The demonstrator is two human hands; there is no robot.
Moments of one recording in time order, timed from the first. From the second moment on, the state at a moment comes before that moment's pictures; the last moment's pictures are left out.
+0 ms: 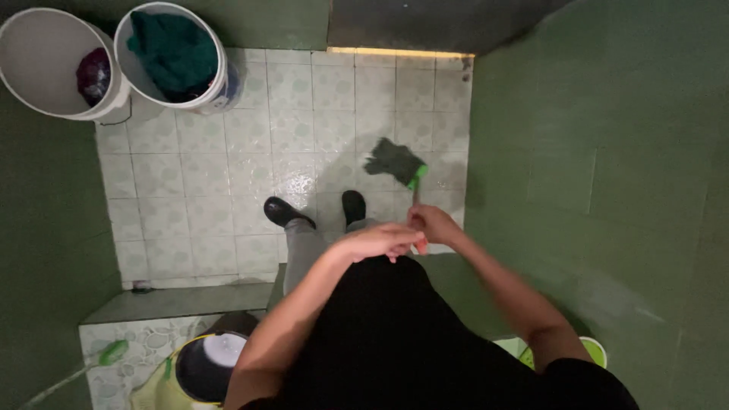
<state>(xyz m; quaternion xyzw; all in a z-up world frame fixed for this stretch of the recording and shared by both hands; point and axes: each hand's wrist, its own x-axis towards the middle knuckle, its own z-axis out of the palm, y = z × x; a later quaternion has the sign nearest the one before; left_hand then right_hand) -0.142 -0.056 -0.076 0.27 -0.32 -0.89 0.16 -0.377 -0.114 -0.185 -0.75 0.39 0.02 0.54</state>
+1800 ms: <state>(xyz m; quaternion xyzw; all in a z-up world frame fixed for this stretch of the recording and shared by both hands) 0.049 0.065 0.067 0.77 -0.36 -0.26 0.47 0.028 -0.061 -0.205 -0.84 0.13 -0.09 0.52</state>
